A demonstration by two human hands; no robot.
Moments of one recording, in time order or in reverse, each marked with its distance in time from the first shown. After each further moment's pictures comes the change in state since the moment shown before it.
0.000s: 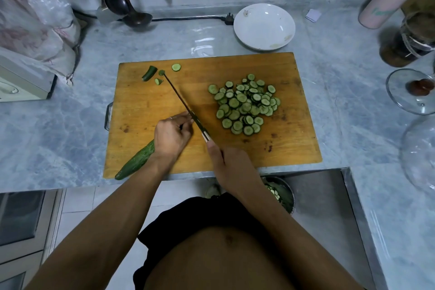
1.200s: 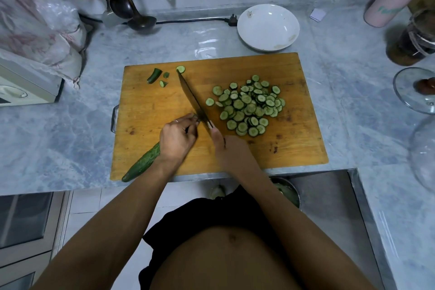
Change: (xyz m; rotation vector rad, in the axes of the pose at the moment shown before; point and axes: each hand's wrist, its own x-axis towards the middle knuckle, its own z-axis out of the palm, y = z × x) left_hand -0.002 -0.002 0.004 -0.016 0.006 -0.020; right_hand 0.034 -0.007 0.000 -0.041 -0.042 0.067
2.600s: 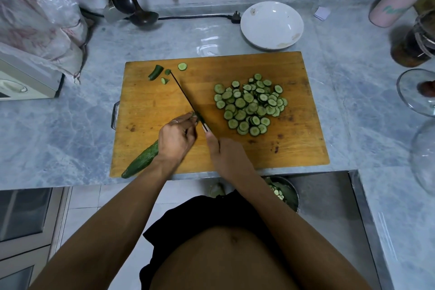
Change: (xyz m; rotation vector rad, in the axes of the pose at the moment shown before) left_hand -0.005 -0.009 -0.002 0.039 0.000 0.078; right_hand 0.004 0.003 0.018 -0.007 -0.006 0.025
